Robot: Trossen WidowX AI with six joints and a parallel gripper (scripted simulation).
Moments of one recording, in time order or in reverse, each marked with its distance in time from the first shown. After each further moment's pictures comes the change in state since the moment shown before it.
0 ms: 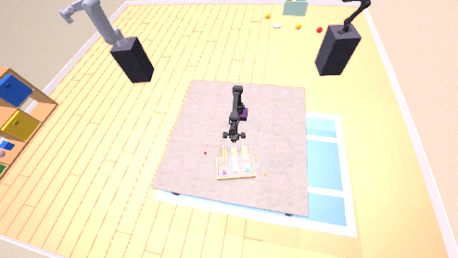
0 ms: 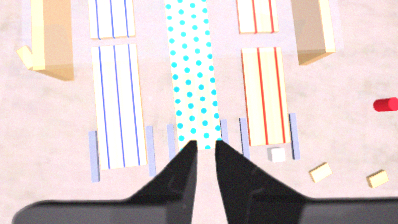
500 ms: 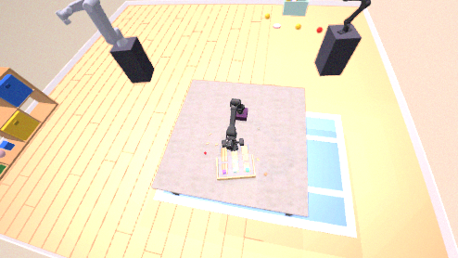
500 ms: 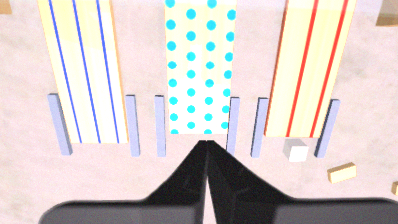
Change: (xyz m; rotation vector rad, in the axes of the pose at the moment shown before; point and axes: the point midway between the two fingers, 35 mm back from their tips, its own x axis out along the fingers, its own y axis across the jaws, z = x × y) arm 0.063 -0.008 -0.006 -0.091 0.402 0.074
